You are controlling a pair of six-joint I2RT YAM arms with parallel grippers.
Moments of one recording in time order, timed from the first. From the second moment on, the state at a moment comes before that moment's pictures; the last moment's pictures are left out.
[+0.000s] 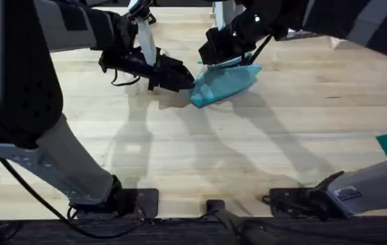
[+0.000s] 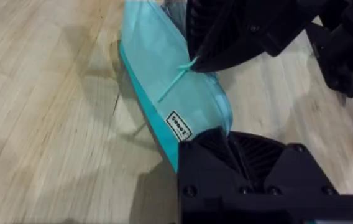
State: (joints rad) left arm -0.04 1.91 1.17 -0.89 1.19 1.30; right arm 0.54 1.72 1.43 -0.76 -0.13 0.15
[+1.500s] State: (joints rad) left arm -0.06 1.91 1.17 -0.87 1.20 1.28; right arm 0.02 1.82 1.44 -0.91 -0.16 0.14
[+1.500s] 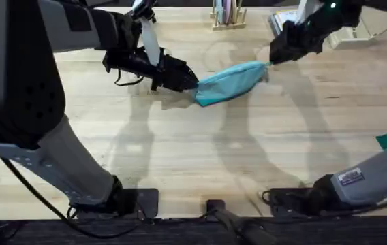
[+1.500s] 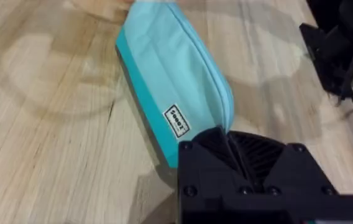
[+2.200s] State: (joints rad) left arm -0.04 1.90 1.17 -0.88 1.21 1.28; right arm -0.02 1.73 1.44 -0.96 -0.07 0.18
